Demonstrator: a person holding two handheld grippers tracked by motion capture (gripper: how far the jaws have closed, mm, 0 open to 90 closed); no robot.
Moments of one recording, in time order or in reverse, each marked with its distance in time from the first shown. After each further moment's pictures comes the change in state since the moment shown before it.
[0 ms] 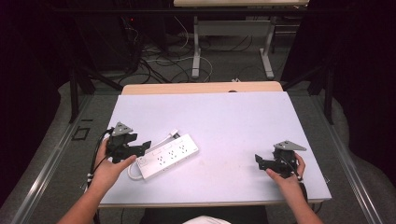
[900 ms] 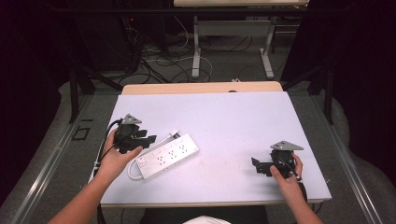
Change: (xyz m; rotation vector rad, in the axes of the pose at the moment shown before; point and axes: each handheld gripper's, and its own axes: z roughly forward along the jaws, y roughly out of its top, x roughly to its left) left arm -0.007 0.030 0.015 0.078 -0.045 0.020; right arm 0.005 0.001 0.002 0.019 0.063 -0.043
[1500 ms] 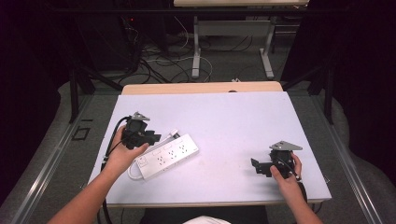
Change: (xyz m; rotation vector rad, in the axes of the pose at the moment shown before) left arm -0.006 0.013 0.018 0.079 -0.029 0.001; right arm 0.001 0.000 0.002 0.014 0.007 -0.011
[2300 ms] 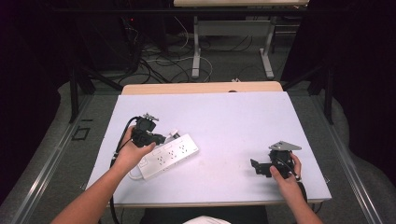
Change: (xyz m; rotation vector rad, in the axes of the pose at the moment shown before) left arm -0.003 0.008 0.028 0.124 -0.043 -0.024; right arm 0.001 -0.001 0.001 0.014 0.011 -0.008
